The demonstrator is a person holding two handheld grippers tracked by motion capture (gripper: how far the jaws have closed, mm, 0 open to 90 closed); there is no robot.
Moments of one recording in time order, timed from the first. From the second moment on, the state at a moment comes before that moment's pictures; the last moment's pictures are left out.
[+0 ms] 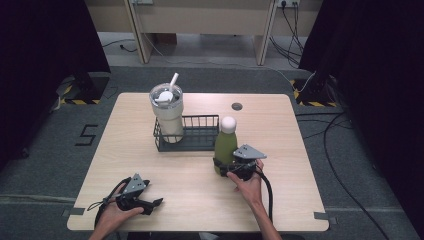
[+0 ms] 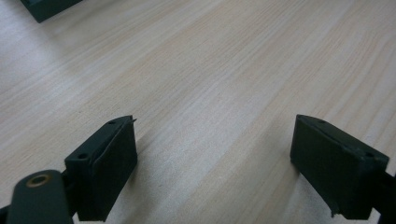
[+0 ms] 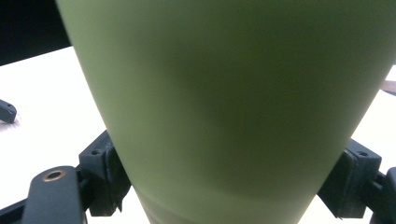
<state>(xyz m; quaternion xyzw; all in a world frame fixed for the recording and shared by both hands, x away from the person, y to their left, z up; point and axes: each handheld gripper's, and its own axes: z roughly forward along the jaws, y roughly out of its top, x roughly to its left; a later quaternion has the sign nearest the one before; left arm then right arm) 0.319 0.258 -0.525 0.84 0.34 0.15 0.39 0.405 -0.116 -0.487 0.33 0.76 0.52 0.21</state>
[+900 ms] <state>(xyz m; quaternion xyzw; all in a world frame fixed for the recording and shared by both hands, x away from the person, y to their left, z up) 0.319 0.258 -0.525 0.84 0.34 0.14 0.39 0.399 -0.119 -0.456 0.33 0.74 0.53 0.25</state>
